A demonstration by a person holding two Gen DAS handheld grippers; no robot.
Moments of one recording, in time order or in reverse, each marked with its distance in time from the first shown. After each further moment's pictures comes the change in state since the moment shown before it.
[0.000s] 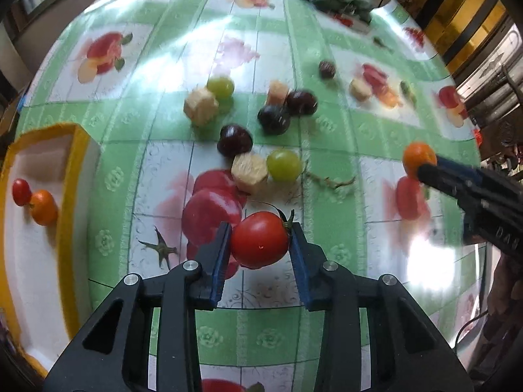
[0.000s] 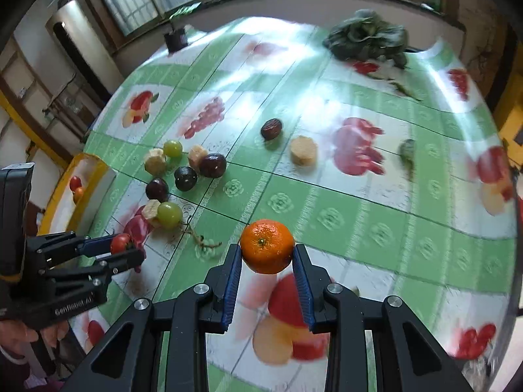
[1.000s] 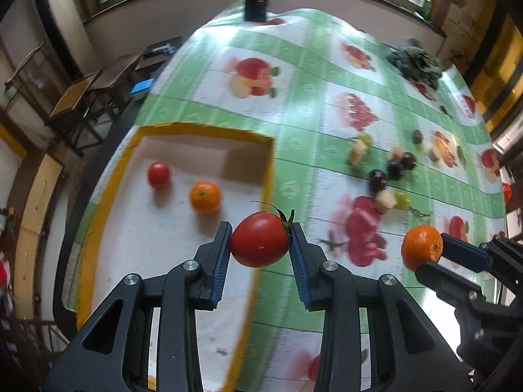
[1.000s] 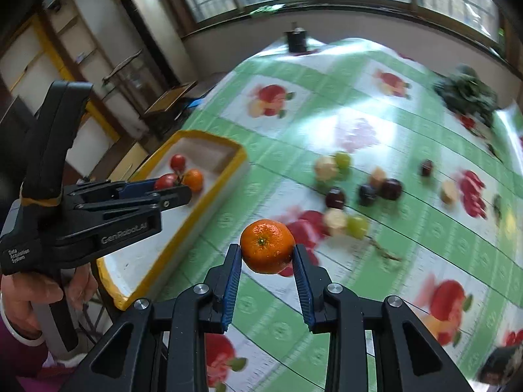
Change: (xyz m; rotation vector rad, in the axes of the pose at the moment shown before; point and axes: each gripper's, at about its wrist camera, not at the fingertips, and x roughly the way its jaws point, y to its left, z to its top) left arm -0.083 0.128 -0.031 -0.184 -0.129 0.206; right arm -0.011 0.180 -0.002 -0.210 -0.011 0.184
